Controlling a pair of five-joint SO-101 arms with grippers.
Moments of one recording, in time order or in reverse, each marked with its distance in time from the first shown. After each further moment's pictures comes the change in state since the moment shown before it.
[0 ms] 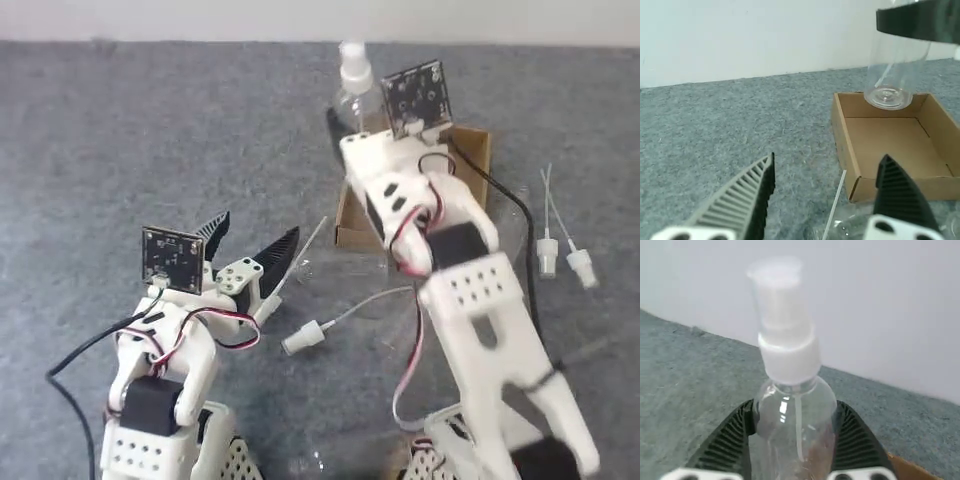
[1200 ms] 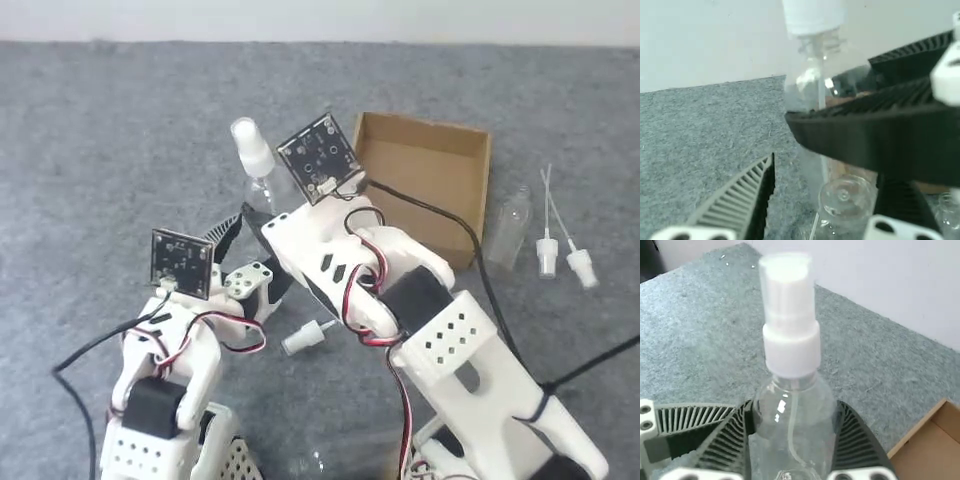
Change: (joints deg) left arm 3.3 -0.4 0.0 0.0 0.2; right arm -21.0 -8.4 -0.4 19.2 -2.6
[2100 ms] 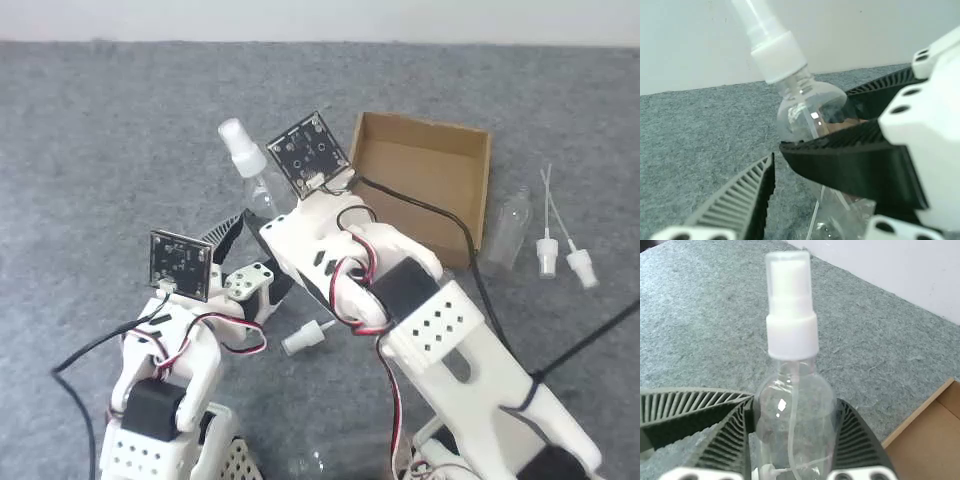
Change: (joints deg) left arm 0.2 -0.2 -0.2 0.1 0.4; right arm 0.1 3.1 0.0 1.6 0.0
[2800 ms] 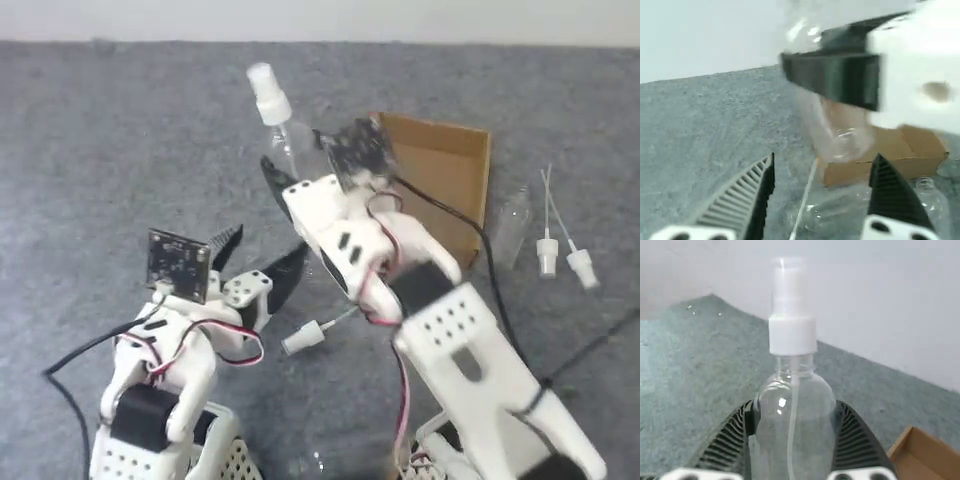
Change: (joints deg) left arm 2.2 0.5 -6.3 9.1 0.4; right arm 6.9 -1.6 8.3 -22.3 0.2
